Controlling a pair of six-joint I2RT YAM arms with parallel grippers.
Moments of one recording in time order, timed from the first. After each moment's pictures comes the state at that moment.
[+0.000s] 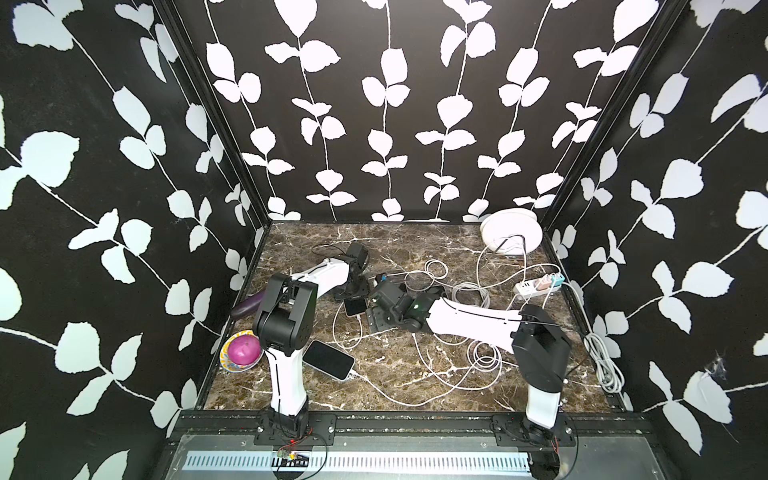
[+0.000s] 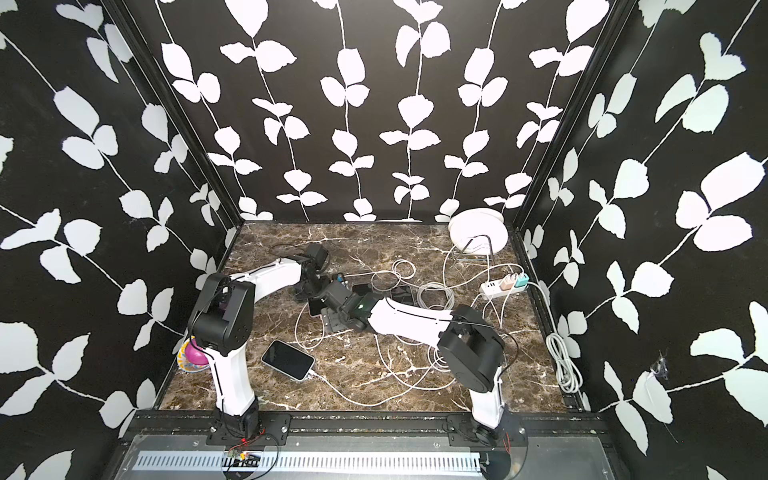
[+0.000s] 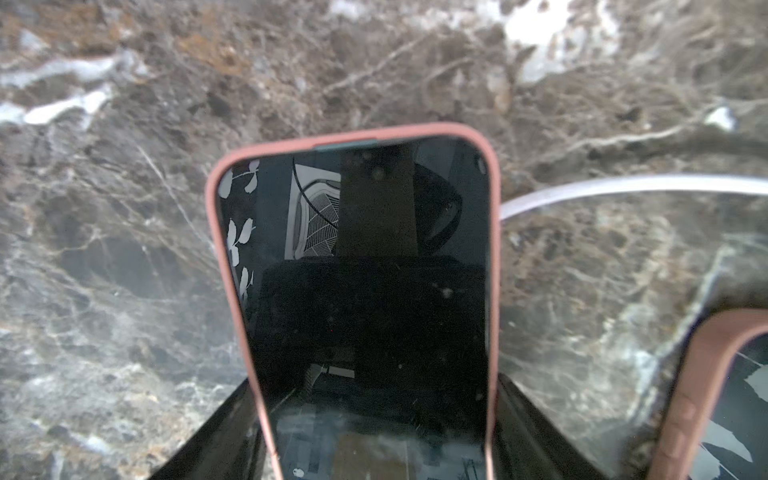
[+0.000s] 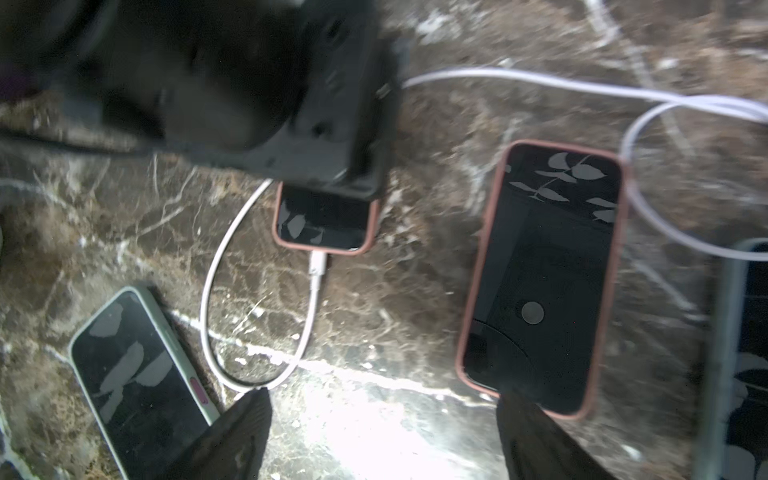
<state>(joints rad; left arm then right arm) -0.38 1.95 1.34 -0.71 -0.08 -0.52 1.06 1.91 1.40 -0.42 0.17 0.54</state>
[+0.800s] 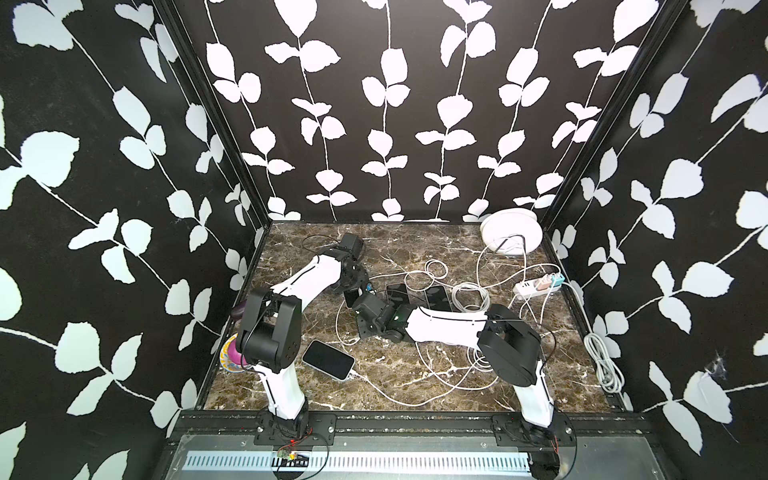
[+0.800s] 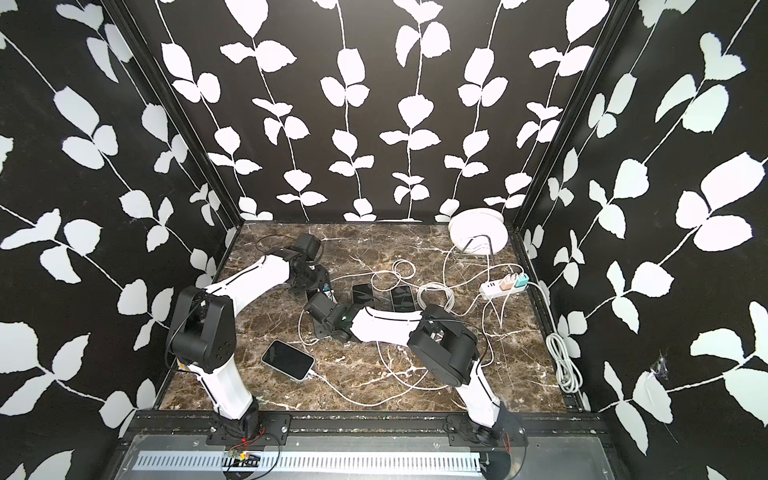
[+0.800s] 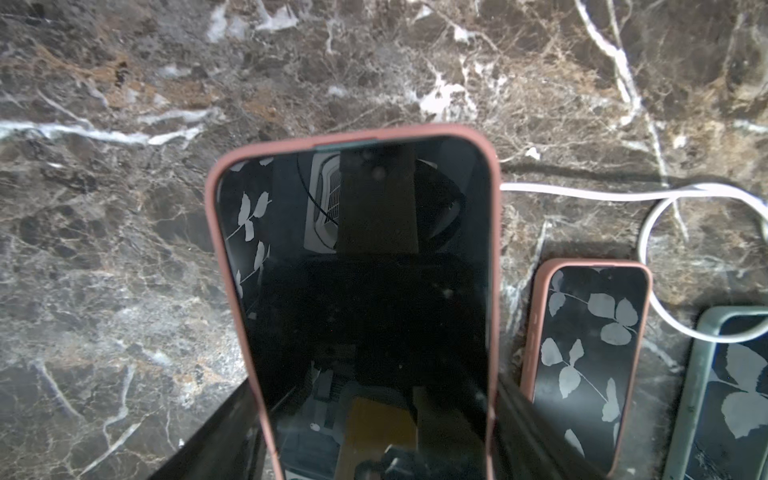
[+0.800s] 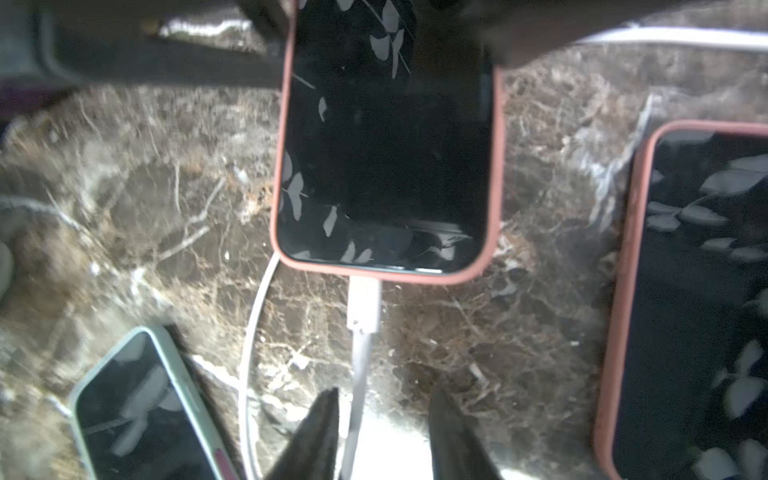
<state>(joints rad) -0.38 1.79 1.35 -0.77 -0.04 -0.55 1.09 2.06 1.46 -0.28 0.18 0.63</state>
